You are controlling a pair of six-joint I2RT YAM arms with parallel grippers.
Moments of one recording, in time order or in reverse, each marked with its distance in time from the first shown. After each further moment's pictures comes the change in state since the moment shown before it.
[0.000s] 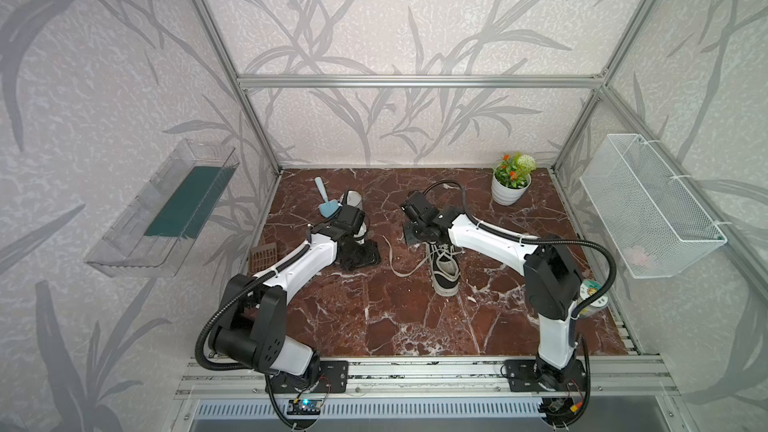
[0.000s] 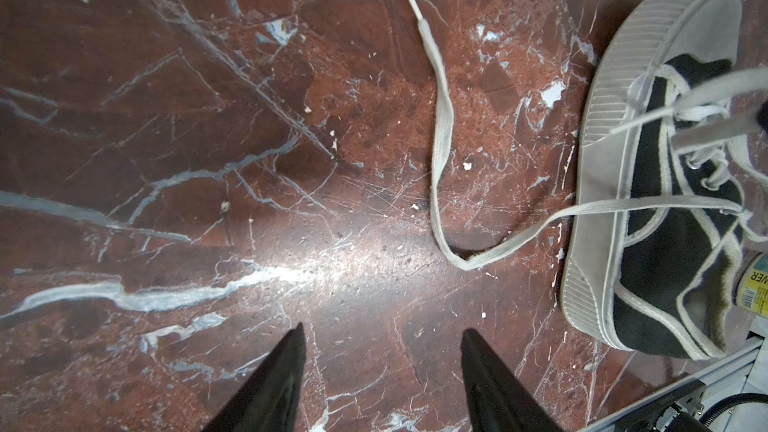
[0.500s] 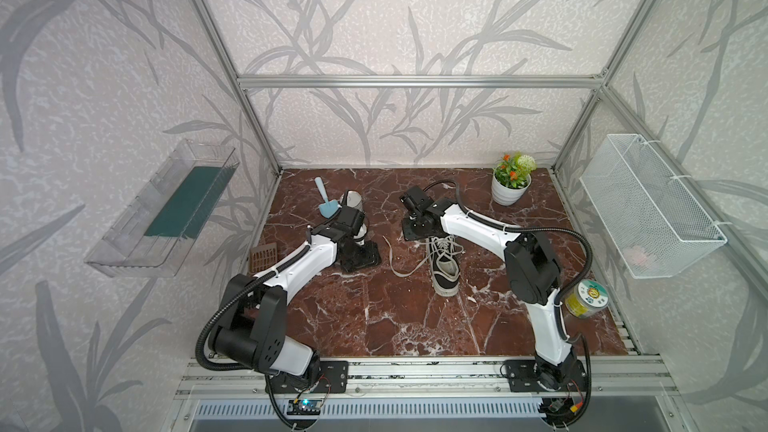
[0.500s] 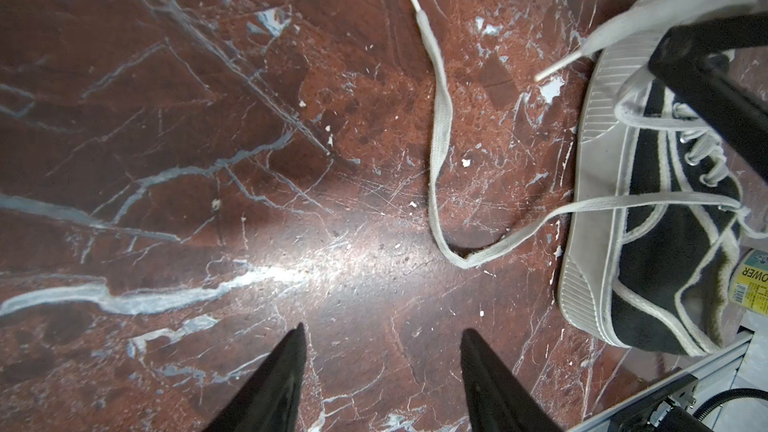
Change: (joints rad) left arm 0.002 -0.001 -0.017 0.017 0.016 -0.002; right arm -0.064 0.148 0.143 -0.090 -0.154 0.008
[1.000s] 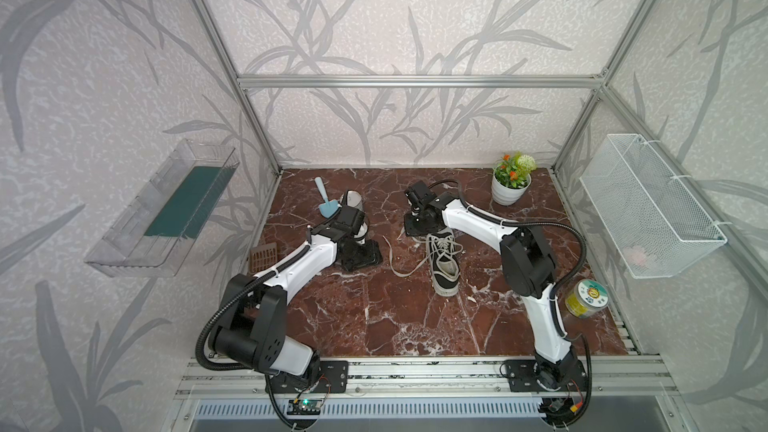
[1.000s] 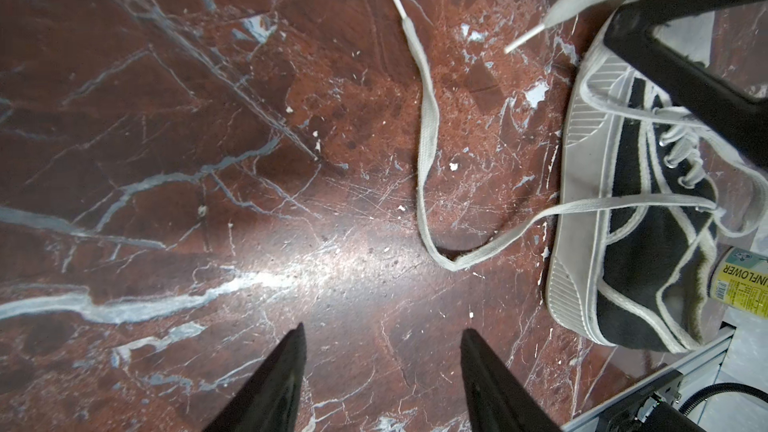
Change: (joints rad) left arm 0.000 0.000 0.000 0.020 0.021 -0.011; right arm -0.047 0.055 0.043 0.008 -0.107 0.019
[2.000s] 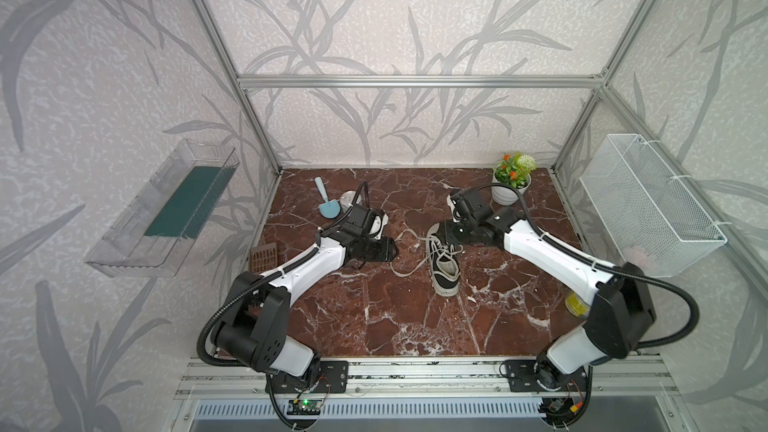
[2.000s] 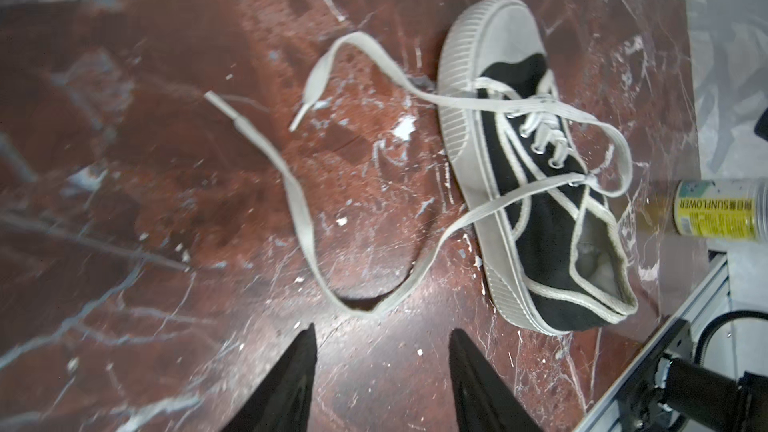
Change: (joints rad) left arm -0.130 0.020 -0.014 0.259 0.050 0.174; right arm -0.077 -0.679 -0.592 0.066 0.050 -0.026
